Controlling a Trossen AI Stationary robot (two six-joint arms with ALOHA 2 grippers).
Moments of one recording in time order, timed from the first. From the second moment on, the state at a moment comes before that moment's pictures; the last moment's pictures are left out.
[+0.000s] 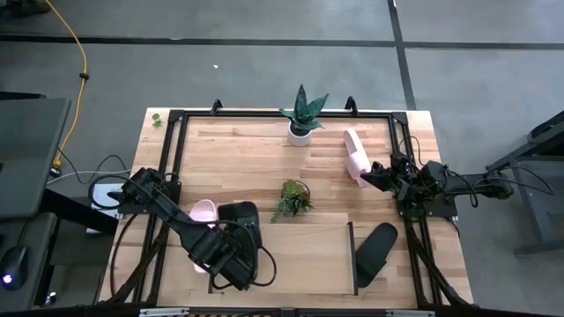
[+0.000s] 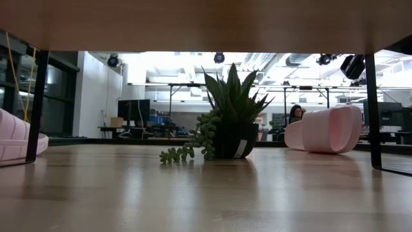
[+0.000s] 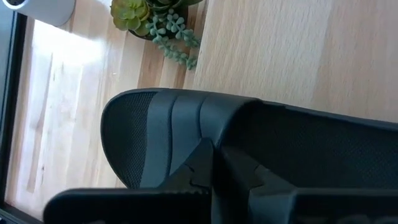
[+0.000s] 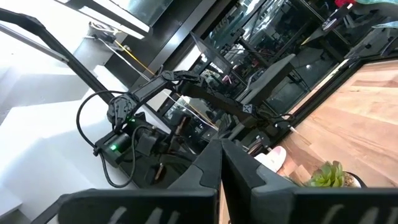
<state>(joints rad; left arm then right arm) -0.55 1.95 1.97 -1.57 -0.46 -0.79 0.06 0.04 0.01 0.31 0.07 0.80</state>
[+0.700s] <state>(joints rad) -0.57 1.95 2.03 -1.57 -0.36 -0.79 0.06 0.04 0.01 0.28 0.07 0.80</state>
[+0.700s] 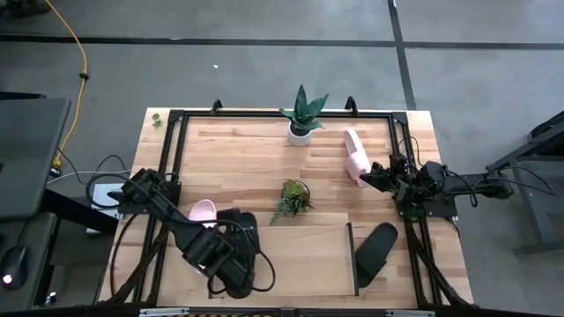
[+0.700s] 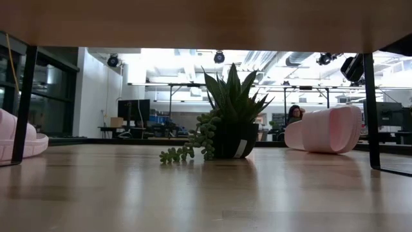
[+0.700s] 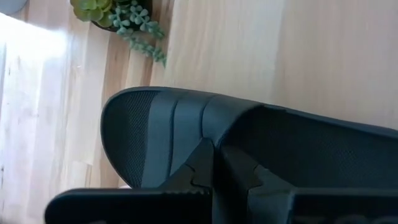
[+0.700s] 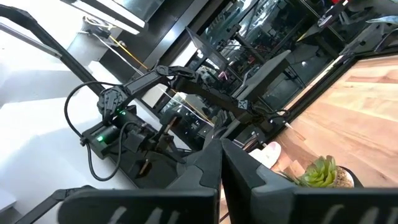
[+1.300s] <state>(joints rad) -0.59 1.95 2.04 -1.57 -0.33 -0.83 0.06 0.04 0.01 0.27 0.08 0.80</state>
